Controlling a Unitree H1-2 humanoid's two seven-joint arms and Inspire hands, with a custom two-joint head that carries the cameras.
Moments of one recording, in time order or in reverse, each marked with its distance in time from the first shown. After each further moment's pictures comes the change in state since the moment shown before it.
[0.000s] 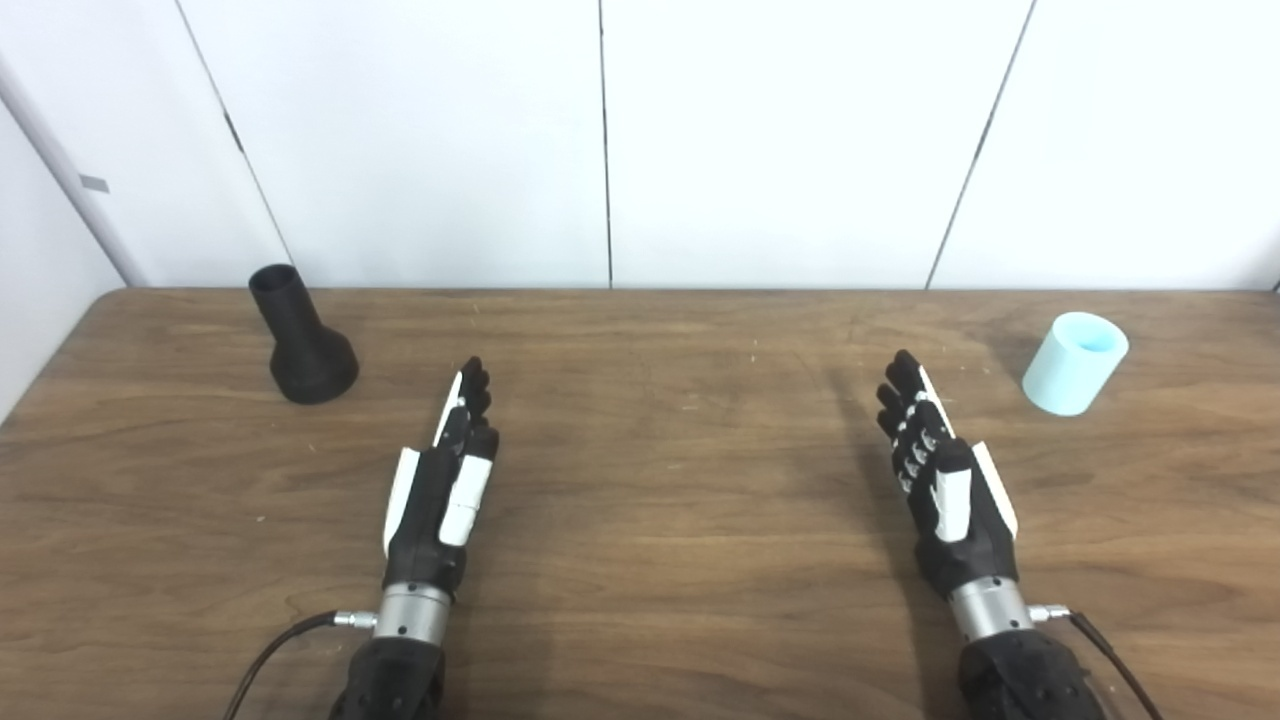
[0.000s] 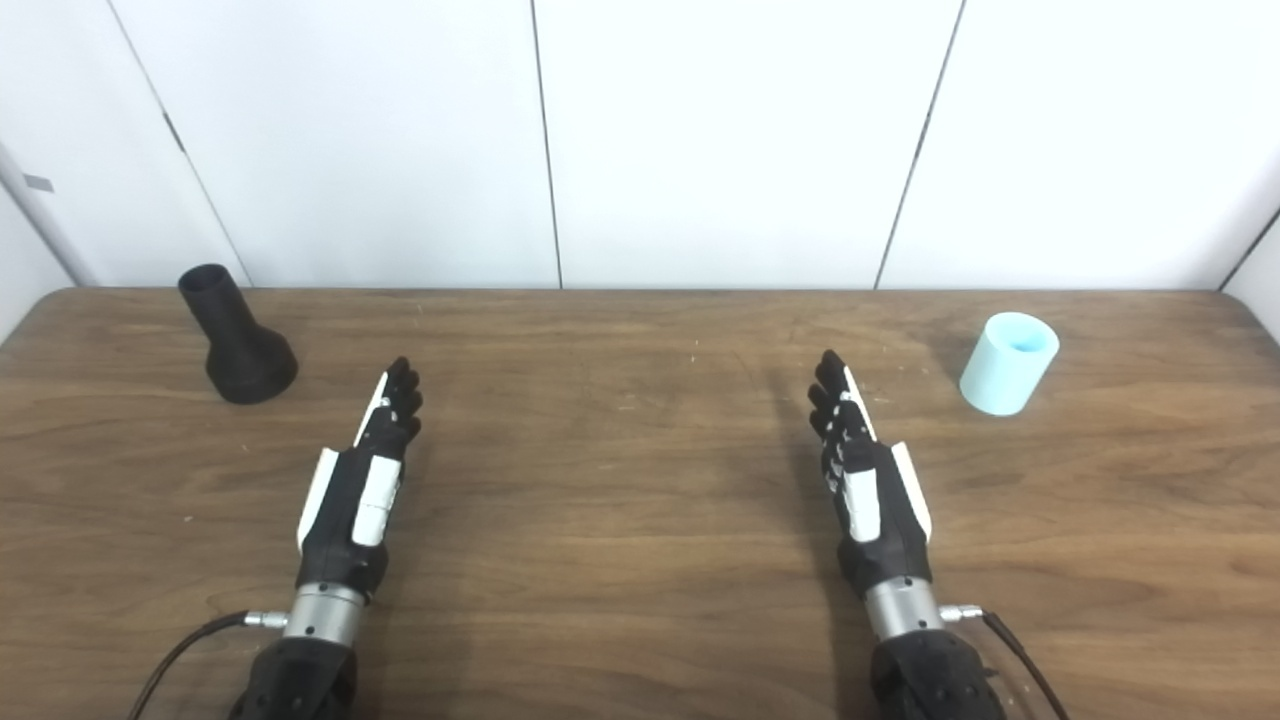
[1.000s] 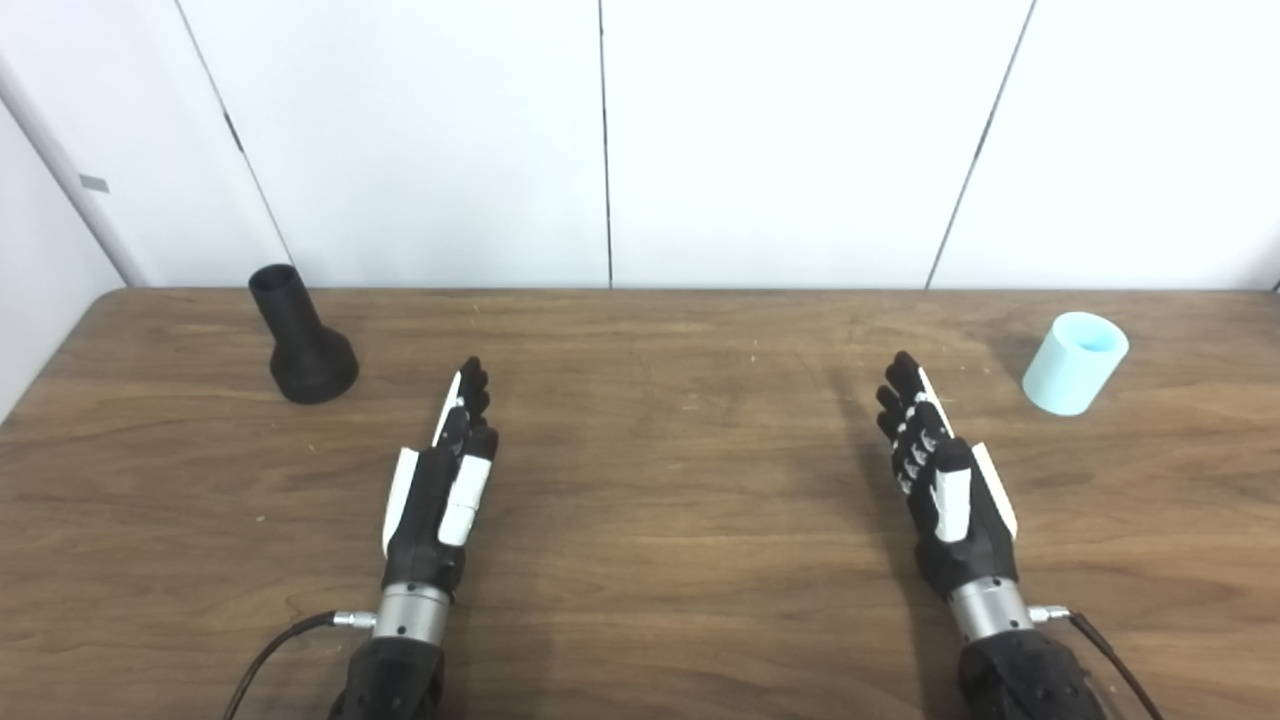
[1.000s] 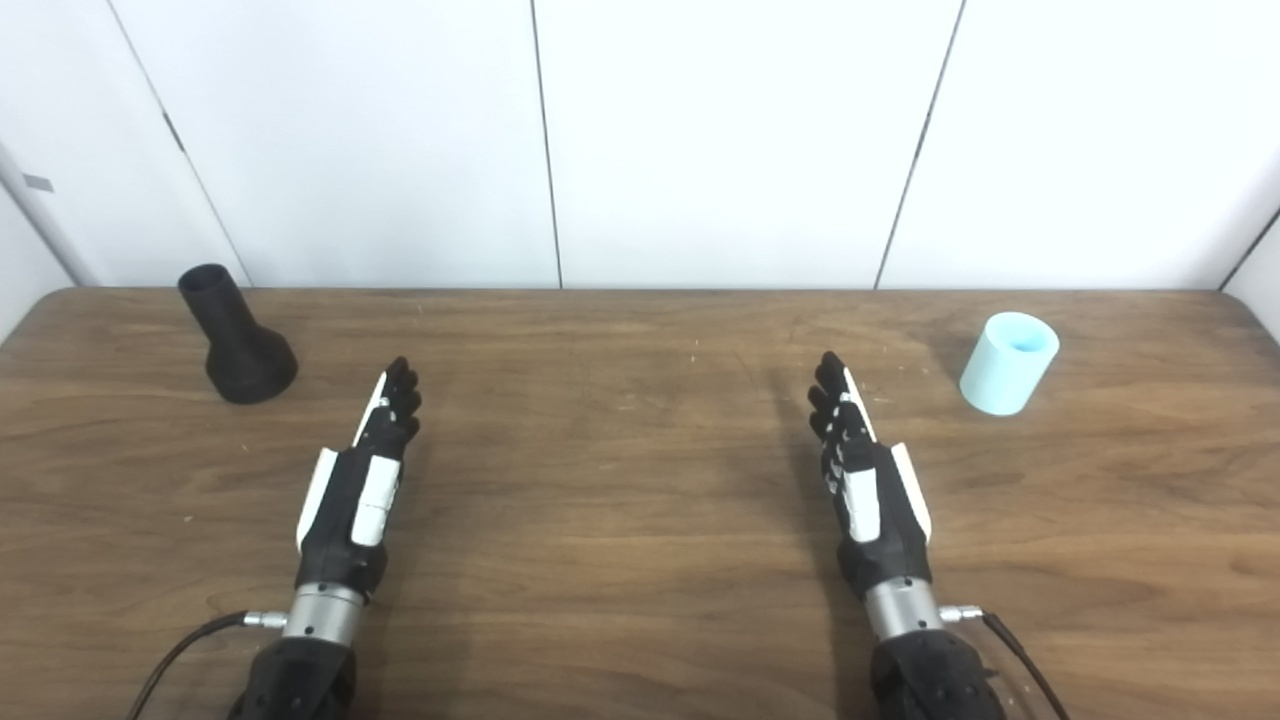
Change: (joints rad) left arm 0.000 0.001 0.001 0.000 0.003 0.000 0.000; right arm 0.001 0.000 0.001 -0.004 0.001 0.014 -0.002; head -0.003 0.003
